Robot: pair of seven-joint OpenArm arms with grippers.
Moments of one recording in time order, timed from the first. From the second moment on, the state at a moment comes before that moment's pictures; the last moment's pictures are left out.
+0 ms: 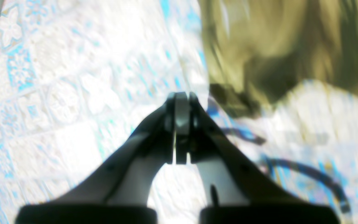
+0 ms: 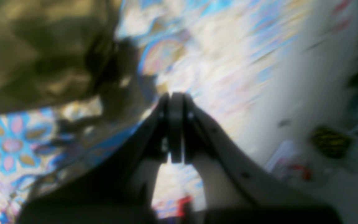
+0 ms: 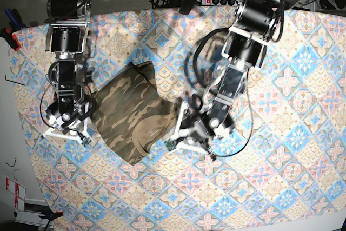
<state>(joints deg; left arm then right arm) -17.7 -0.4 19.7 81.4 11.9 -37.7 53.1 13.3 10.9 4.8 76.1 -24.9 37.6 -61.3</state>
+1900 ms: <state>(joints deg) 35.1 -12.8 -2.6 108.6 12.4 -39.7 31.3 -17.8 -3.3 32.7 107.5 -24.8 42.5 -69.6</state>
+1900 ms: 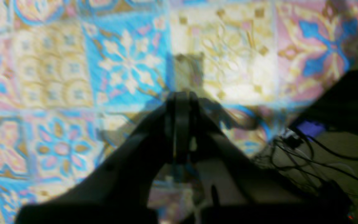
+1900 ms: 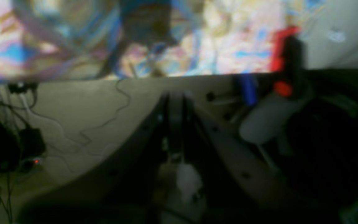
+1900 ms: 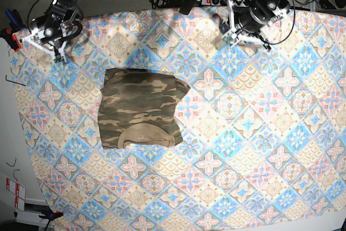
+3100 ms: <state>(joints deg) 41.4 -12.8 -2.5 69.1 12.9 -38.7 9.7 -32.8 -8.5 39.4 84.9 -25.0 42.4 -41.5</state>
